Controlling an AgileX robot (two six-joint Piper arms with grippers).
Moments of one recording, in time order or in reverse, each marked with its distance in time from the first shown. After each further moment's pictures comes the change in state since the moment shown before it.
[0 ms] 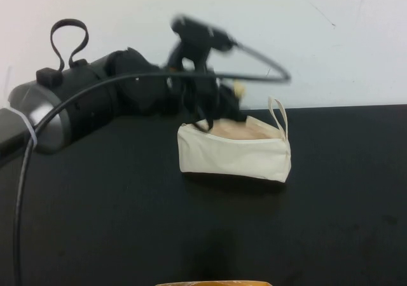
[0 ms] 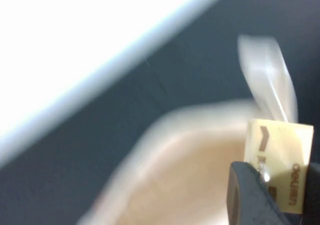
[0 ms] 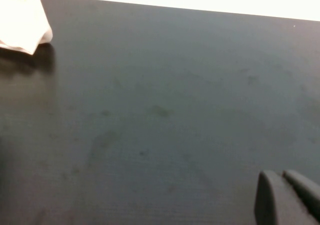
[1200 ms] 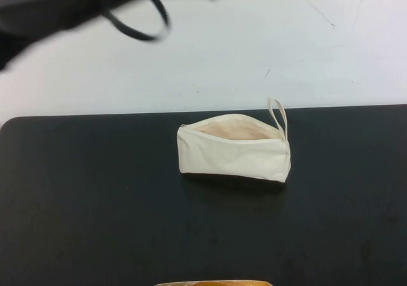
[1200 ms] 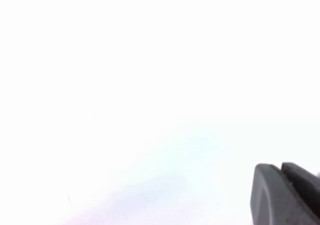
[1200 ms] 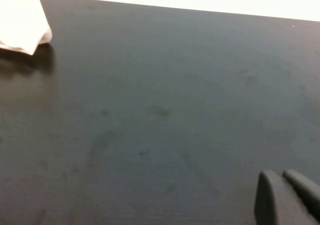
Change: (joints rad) right arm 0.000 -0.002 0.000 0.000 0.000 0.000; left arm 0.000 -0.313 -0.070 -0.051 -0.198 0.057
